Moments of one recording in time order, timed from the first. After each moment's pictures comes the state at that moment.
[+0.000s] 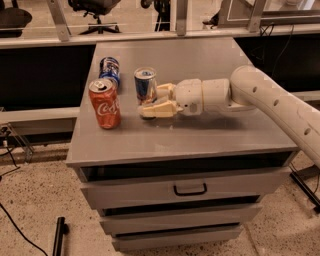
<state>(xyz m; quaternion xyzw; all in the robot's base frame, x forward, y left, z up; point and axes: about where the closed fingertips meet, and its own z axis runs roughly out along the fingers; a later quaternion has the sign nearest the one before) 0.605 0.025 0.859 -0.53 0.55 0.41 0.50</state>
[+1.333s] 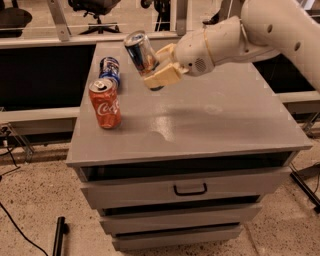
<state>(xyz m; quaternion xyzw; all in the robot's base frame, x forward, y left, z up) 0.600 0.011 0.949 -0.61 0.60 0.28 0.44</state>
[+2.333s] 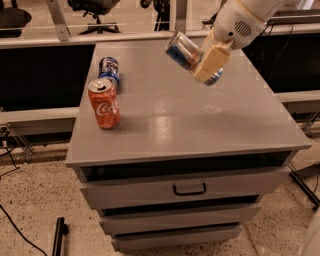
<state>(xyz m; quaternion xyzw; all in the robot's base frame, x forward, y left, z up) 0.589 -0.104 0.964 -0.63 0.73 0.13 0.22</state>
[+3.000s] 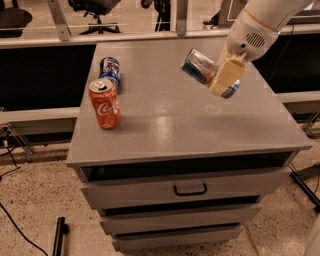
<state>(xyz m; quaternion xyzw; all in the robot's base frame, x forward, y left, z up) 0.571 -0.147 0.938 -0.61 0.77 0.12 0.15</state>
